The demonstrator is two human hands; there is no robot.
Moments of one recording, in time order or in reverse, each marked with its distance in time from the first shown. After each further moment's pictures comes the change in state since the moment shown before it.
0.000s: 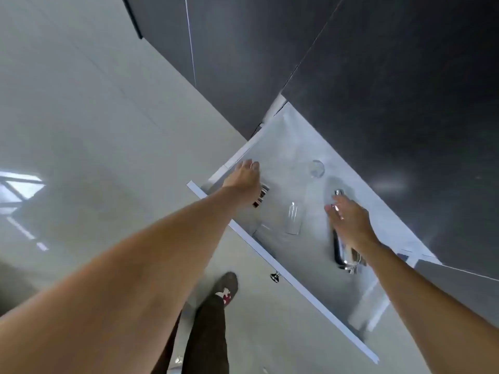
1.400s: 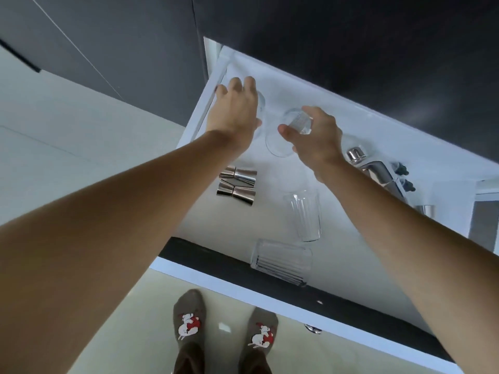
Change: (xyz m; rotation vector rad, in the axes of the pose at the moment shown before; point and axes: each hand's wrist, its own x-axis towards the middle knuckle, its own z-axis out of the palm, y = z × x) left_hand 0.133 0.051 0.008 0.464 0.423 0.338; right_hand 0.145 -0.025 0.080 0.711 0.370 0.138
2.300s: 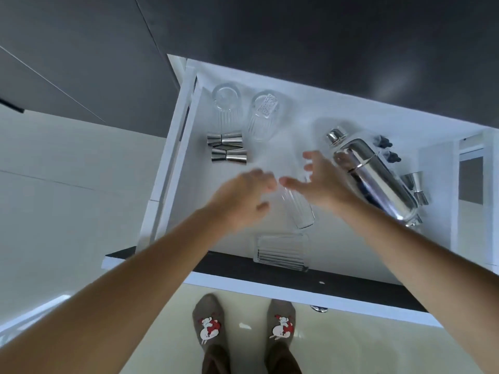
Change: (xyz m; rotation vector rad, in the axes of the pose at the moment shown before) left_hand -0.093 0.014 0.027 -0.307 -0.450 0.368; right_hand -0.065 0.055 -0.038 -0.232 -0.241 0.170
